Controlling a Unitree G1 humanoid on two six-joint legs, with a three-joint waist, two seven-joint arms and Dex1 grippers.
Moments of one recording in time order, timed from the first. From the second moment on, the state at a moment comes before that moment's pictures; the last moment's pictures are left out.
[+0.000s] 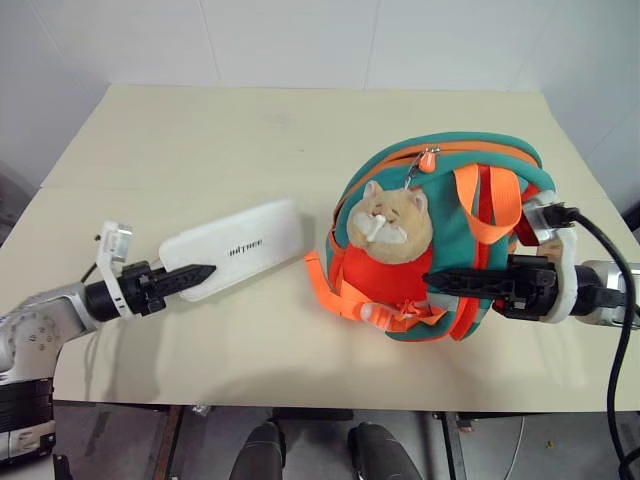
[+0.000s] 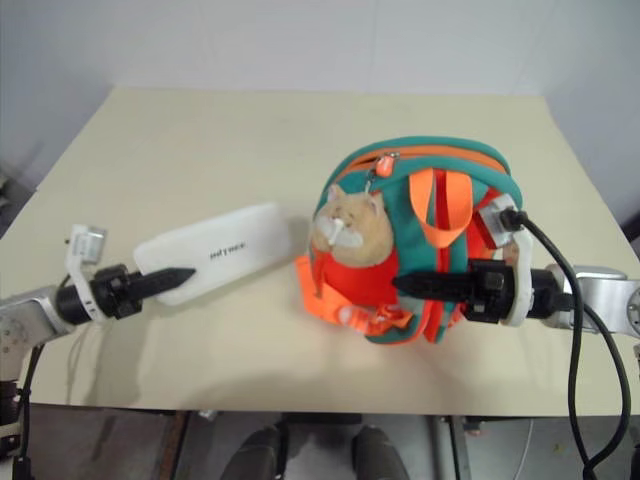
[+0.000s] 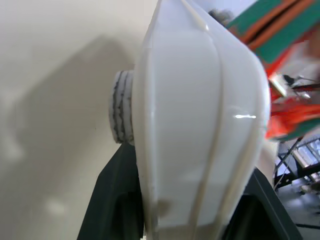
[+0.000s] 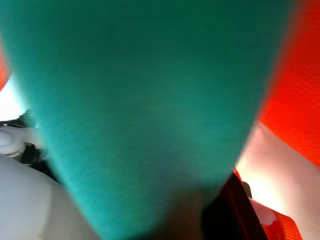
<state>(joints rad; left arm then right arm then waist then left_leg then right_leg) -0.30 0.83 0.42 -0.04 -0.88 0.96 -0.96 -0.42 -1.03 -0.19 -0.14 1.63 1.27 0.66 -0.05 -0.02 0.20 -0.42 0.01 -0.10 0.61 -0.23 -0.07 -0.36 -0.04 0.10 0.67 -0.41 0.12</state>
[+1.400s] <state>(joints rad) -0.80 0.79 0.00 0.18 -0.42 0.10 -1.33 -0.41 -0.82 -0.17 -0.12 1.24 1.25 0.85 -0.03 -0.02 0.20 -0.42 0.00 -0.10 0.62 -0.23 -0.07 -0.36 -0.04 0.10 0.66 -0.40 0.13</state>
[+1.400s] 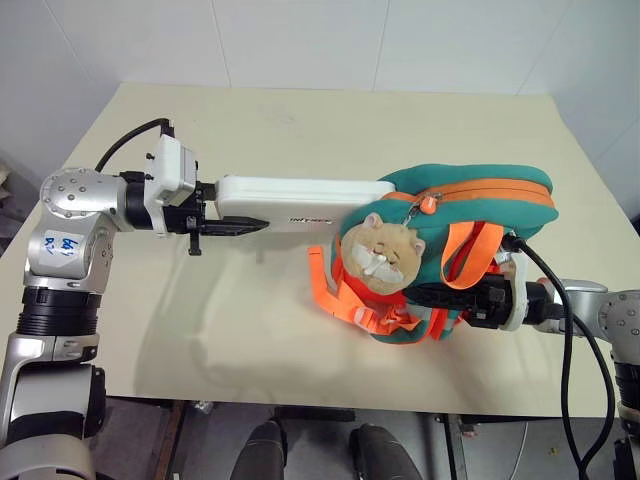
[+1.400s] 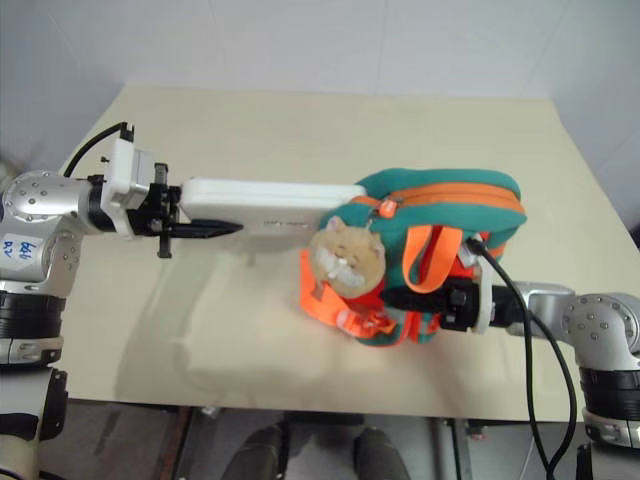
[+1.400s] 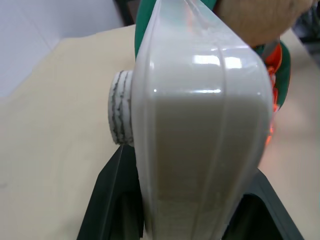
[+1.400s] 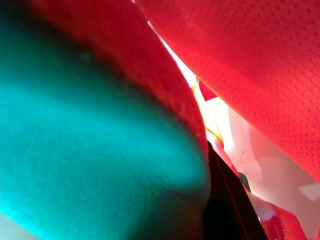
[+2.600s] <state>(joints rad) -1.18 0.24 -0.29 0.38 -0.07 0.41 -1.14 -0.41 -0.69 -0.20 -0.16 1.18 1.27 0.82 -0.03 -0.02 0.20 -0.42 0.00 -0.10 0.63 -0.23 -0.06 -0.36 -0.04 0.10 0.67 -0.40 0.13</state>
